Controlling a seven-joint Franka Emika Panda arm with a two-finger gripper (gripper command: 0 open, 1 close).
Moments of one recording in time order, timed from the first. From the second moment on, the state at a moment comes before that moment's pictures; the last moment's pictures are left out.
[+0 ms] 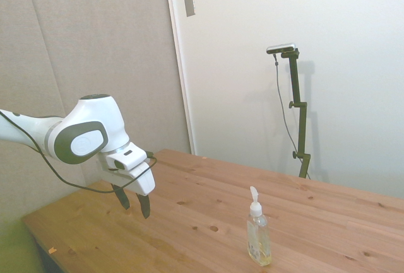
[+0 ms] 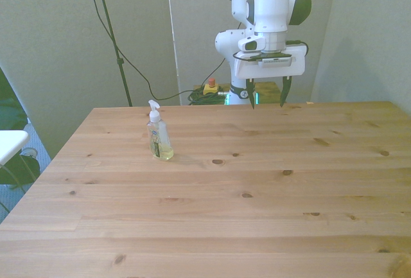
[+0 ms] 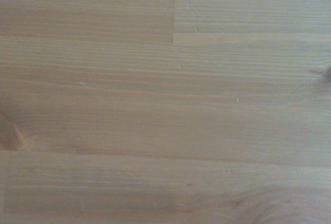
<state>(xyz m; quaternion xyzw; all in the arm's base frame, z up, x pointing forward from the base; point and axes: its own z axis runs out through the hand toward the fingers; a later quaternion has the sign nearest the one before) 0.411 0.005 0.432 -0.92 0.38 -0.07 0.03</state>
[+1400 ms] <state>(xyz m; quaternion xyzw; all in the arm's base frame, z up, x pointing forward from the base) 0.456 -0.210 0.436 -0.83 0.55 -0.06 -0.02</state>
